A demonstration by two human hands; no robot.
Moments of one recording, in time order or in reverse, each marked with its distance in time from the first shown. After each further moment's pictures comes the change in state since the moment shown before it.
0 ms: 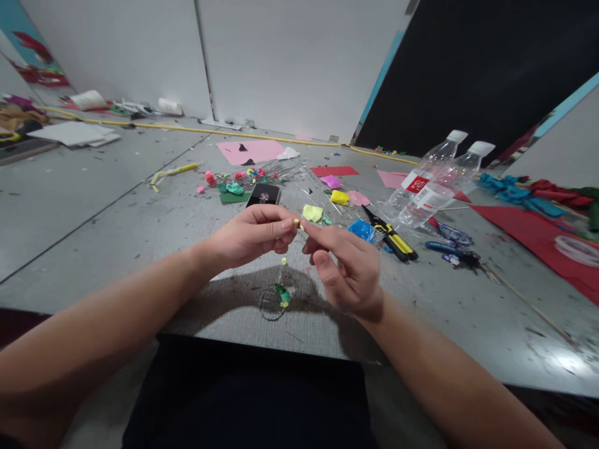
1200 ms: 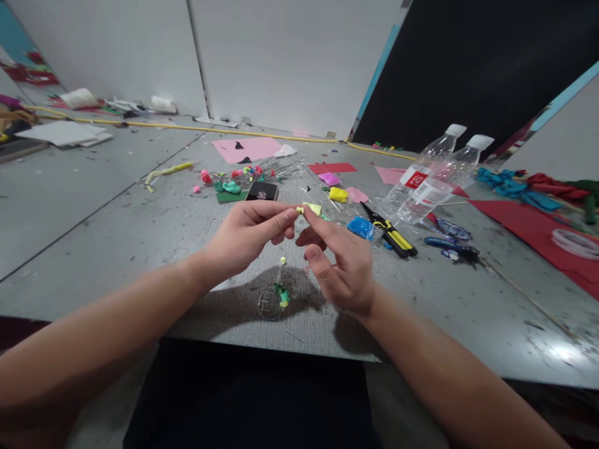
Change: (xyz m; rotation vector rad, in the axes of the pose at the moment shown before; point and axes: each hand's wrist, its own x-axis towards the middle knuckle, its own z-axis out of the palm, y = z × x) left_hand -0.006 -0.002 0.013 0.377 0.314 0.172; right_hand -0.002 0.003 0.002 -0.131 -0.054 0.063
